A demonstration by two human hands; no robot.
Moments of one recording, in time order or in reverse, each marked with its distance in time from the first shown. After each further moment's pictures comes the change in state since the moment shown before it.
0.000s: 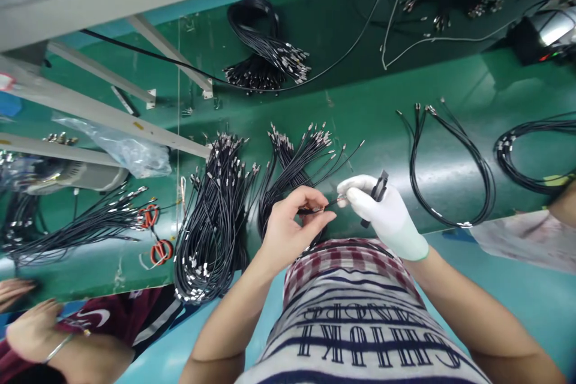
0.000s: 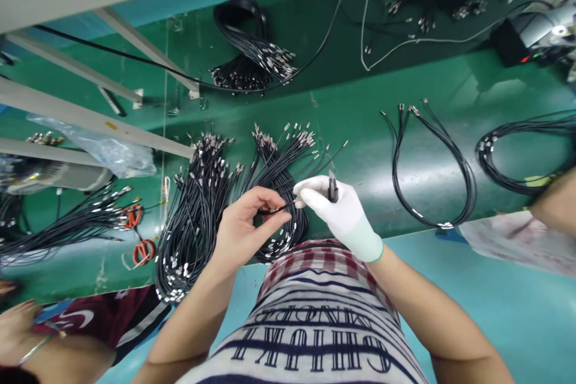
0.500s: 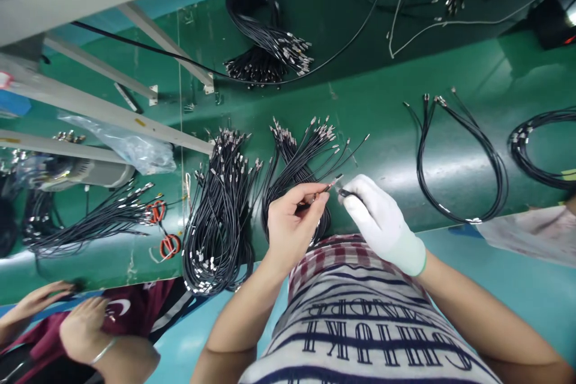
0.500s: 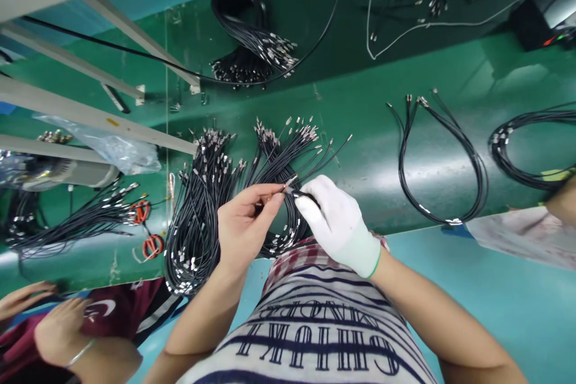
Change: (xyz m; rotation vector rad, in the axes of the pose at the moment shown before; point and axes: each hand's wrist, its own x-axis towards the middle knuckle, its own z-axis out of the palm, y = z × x) left_hand -0.001 0.000 0.014 -0.056 0.248 -0.050; right_hand -0.016 0.004 0.003 -0.653 -0.102 -0.327
